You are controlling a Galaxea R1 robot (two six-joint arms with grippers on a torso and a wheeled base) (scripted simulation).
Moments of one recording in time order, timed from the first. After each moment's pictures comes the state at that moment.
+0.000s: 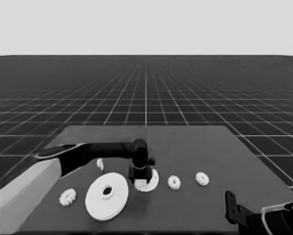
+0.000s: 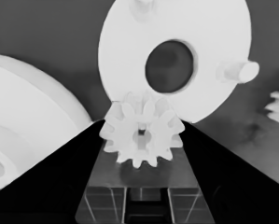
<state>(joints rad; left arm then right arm) 0.16 2.96 -1.48 0.34 1.54 -1.48 -0.35 1.76 -0.39 -0.70 -1.18 0.32</state>
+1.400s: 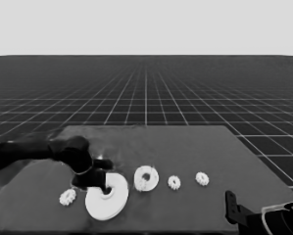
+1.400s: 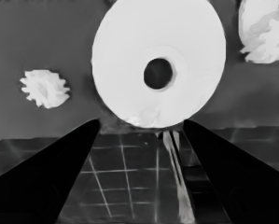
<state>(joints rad) 0.03 2.35 -0.86 0.21 1.54 -1.43 -0.35 1.76 -0.39 -0.70 -1.18 0.32</state>
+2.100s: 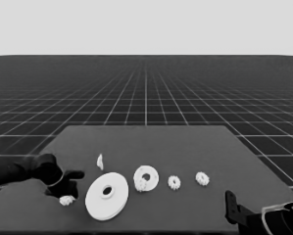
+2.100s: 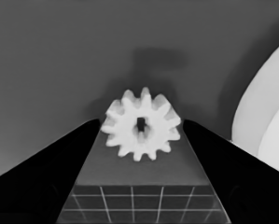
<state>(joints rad) 0.27 2.06 -1.14 0.37 1.30 -0.96 -0.35 1.76 -0.39 -0.70 -1.18 0.32</state>
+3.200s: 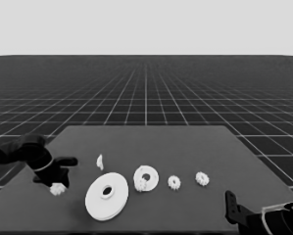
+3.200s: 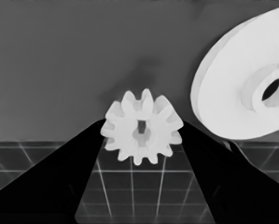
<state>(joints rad) 0.04 1.98 -1.01 0.18 1.44 -0.97 -0.35 1.76 -0.39 -0.70 -1.18 0.32</state>
